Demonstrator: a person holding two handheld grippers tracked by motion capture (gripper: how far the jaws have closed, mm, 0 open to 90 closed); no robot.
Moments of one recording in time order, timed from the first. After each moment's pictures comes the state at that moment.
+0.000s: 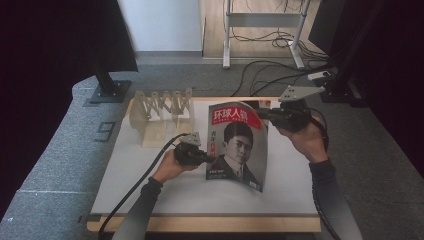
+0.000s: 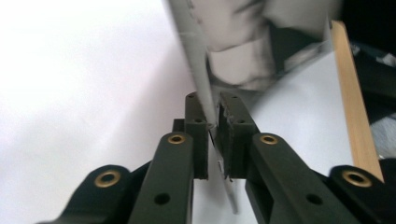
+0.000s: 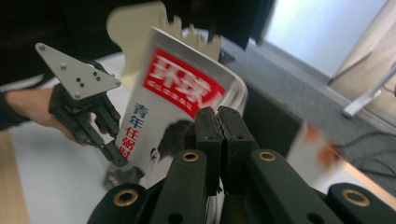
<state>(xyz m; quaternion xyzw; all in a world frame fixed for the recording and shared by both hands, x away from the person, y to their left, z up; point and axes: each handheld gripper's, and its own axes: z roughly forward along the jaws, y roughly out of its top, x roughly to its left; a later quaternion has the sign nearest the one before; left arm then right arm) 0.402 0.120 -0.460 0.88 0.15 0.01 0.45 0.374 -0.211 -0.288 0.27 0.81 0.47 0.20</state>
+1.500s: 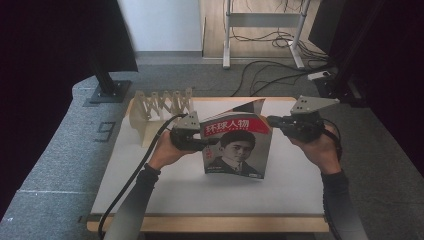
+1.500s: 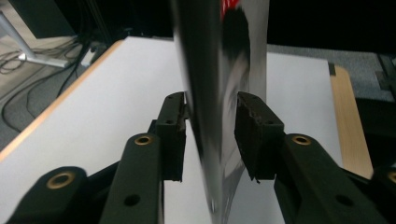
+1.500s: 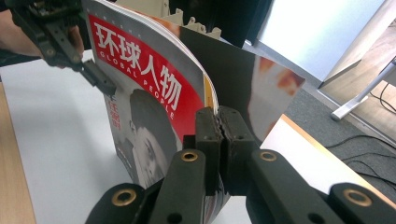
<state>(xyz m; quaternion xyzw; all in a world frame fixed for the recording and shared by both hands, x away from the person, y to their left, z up) 0.388 0.110 -0.363 0.86 0.11 0.11 0.48 0.348 -0.234 -0.294 0.25 0.82 0.46 0.22</state>
